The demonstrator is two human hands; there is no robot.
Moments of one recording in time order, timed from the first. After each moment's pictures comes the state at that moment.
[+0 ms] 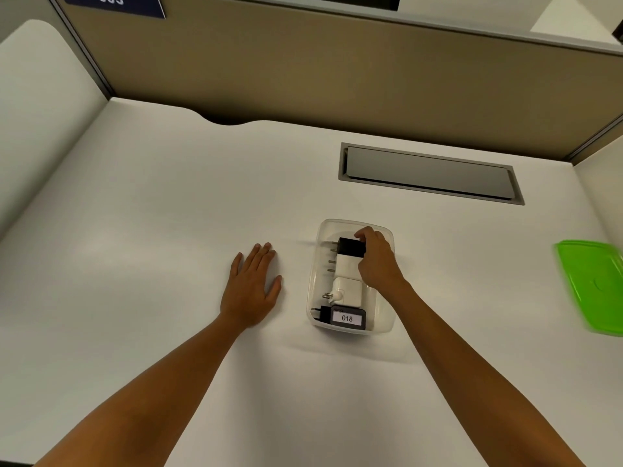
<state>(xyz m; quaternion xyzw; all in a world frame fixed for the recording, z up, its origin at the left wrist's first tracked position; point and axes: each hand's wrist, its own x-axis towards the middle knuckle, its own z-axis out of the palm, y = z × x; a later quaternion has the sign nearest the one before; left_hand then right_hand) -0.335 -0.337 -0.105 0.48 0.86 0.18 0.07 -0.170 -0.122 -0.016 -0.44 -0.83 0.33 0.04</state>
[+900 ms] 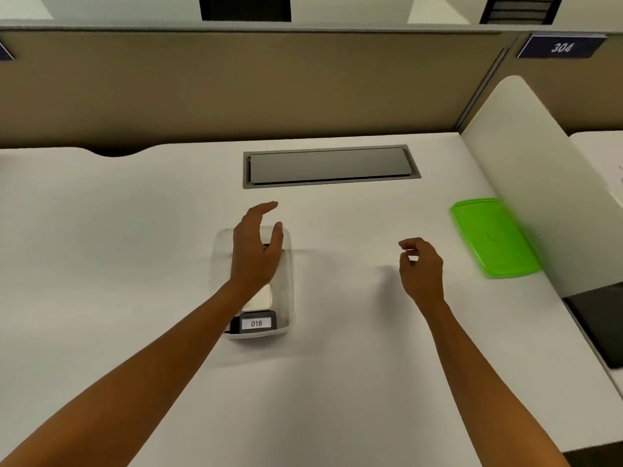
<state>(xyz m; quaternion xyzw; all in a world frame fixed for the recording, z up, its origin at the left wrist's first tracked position) -0.210 -0.164 0.005 0.43 0.73 0.52 0.13 0.066 -0.017 -0.040 -0.55 -0.71 0.30 0.34</state>
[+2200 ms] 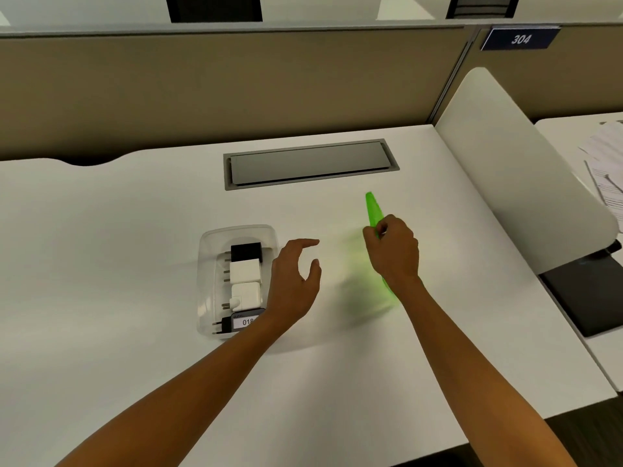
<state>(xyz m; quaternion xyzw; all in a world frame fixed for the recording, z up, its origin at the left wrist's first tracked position) -0.118 -0.174 -0.003 0.46 0.70 0.50 0.22 0.026 -0.040 0.023 -0.62 -0.70 0.21 0.26</state>
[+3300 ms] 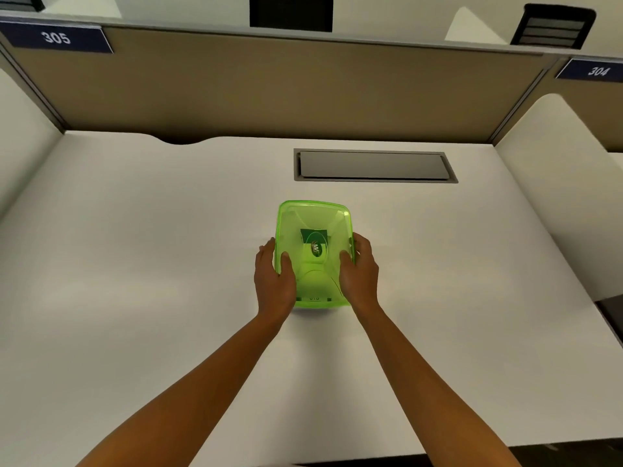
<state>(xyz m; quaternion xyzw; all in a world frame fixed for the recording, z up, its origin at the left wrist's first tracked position) -0.208 -0.282 -0.006 0.18 0.78 0.56 0.22 -0.102 -0.189 0.012 -0.54 -0.63 0.47 0.30</state>
